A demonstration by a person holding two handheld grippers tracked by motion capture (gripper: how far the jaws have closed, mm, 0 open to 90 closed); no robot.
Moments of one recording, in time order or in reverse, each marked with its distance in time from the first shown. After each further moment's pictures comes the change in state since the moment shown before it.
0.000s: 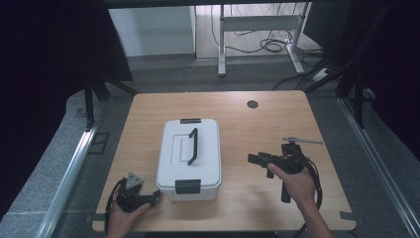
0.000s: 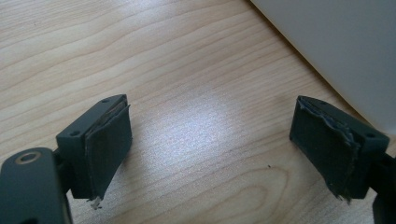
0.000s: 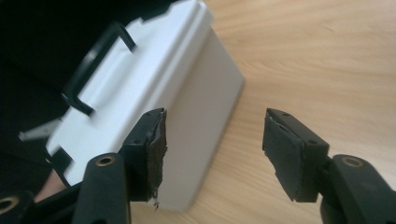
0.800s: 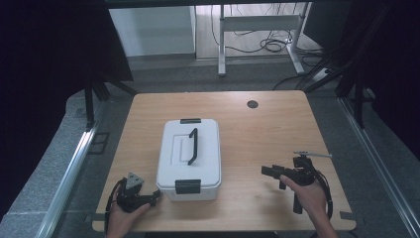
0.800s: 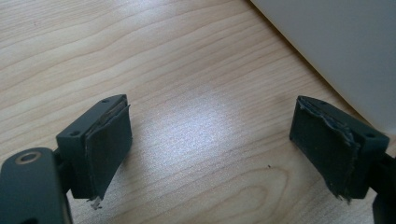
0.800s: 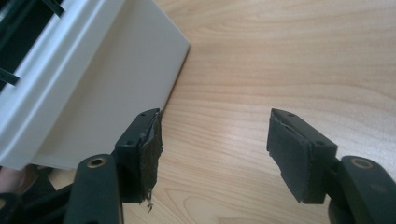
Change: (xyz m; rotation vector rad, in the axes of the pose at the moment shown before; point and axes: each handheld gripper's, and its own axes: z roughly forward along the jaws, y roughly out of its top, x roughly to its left) left arm 0.000 0.000 0.000 0.000 -0.001 -0.001; right arm -0.052 -0.036 -0.008 0.037 -0.078 0.061
